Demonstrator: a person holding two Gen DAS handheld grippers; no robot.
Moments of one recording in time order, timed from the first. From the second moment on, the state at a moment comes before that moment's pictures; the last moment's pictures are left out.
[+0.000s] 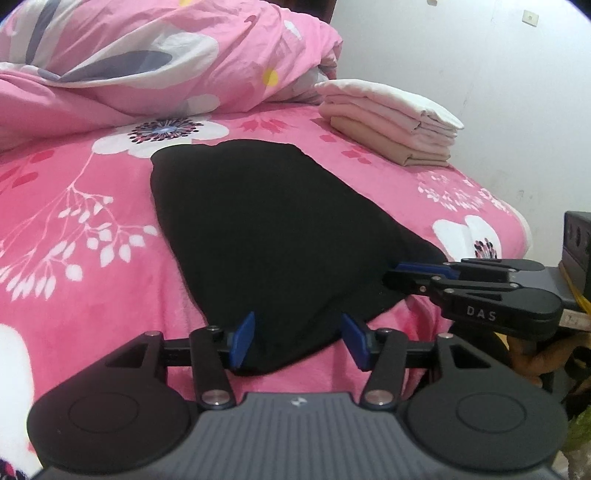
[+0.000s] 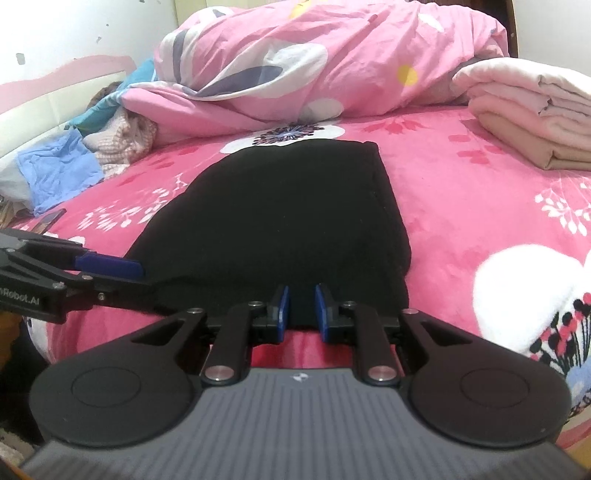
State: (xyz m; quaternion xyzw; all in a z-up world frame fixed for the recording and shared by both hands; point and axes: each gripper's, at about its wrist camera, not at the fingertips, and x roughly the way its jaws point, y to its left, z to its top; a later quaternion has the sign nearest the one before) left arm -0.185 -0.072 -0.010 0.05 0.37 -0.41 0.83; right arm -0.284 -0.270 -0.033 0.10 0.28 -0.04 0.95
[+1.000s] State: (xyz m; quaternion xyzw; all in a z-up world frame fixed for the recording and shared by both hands) left arm -0.189 -0.085 -0.006 0.06 0.38 -0.39 0.83; right arm -0.292 -0.279 -0.039 0.13 0.25 -0.03 0.96
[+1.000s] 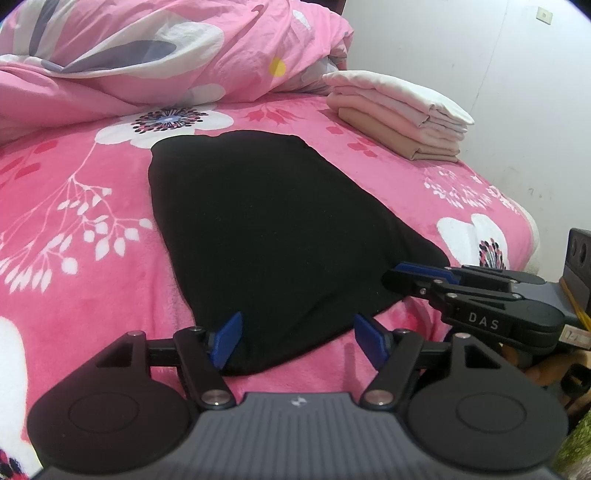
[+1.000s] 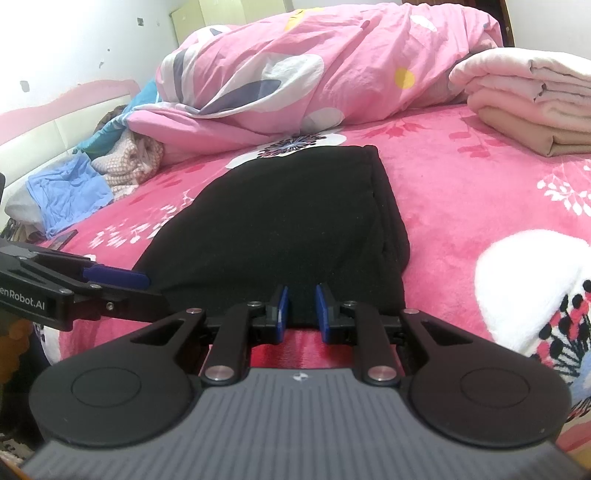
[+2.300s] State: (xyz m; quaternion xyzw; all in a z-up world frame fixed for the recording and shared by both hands) left arm -0.143 -0.109 0.011 0.05 0.43 -0.31 0.85; right arm -0.291 -0.281 -0.040 0.14 0.25 -0.03 0.96
